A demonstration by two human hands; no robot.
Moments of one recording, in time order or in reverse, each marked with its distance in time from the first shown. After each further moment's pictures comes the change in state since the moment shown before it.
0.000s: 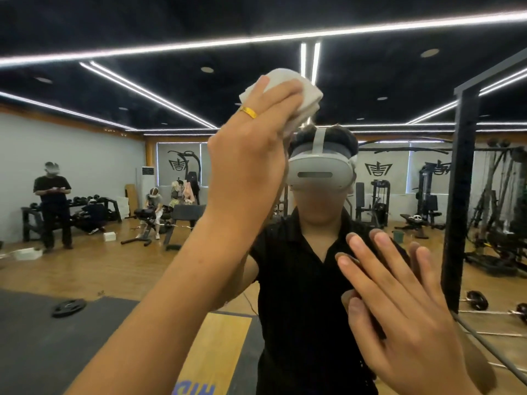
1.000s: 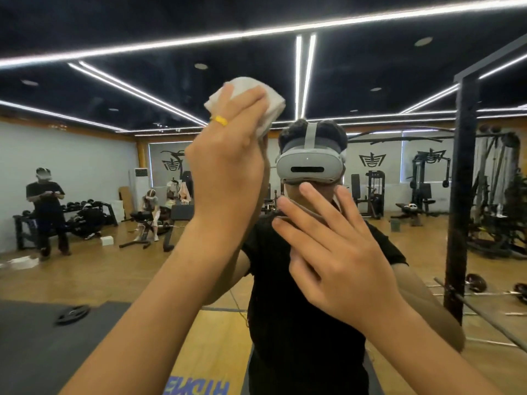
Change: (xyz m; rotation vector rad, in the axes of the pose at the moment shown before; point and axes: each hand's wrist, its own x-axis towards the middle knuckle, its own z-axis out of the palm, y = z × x) left_hand -0.016 -0.077 -0.057 0.075 0.040 -0.035; right_hand 0.094 -0.090 0.064 -0.022 -0.048 -0.132
